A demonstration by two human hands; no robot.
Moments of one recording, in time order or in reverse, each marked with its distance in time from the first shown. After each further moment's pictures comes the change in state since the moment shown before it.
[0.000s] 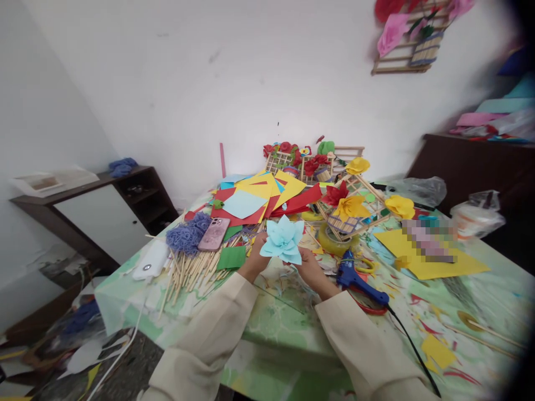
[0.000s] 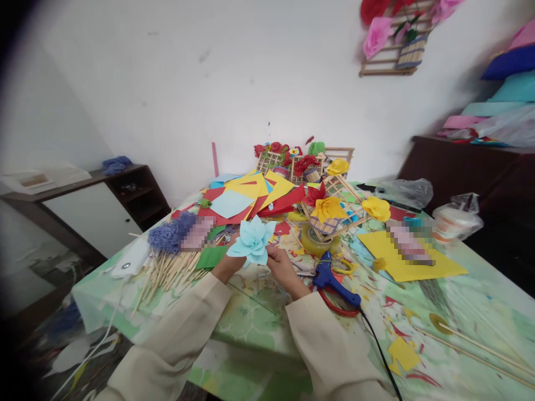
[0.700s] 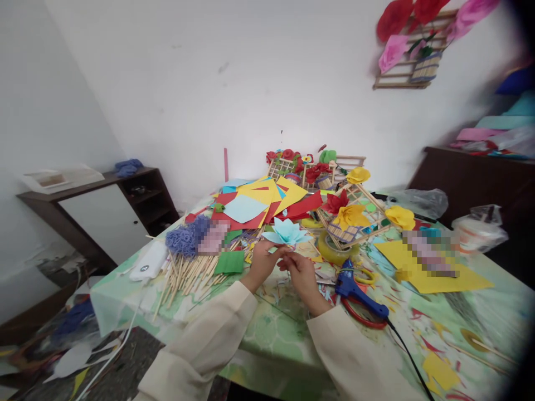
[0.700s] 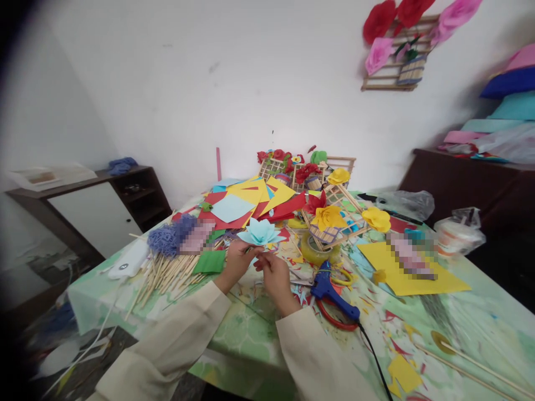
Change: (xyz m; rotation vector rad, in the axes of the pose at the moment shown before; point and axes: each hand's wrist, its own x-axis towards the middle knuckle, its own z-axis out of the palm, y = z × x) left_hand -0.005 0.021 0.009 0.324 0.063 0.109; right_hand 0.000 0.019 0.011 -0.237 0.183 -0.006
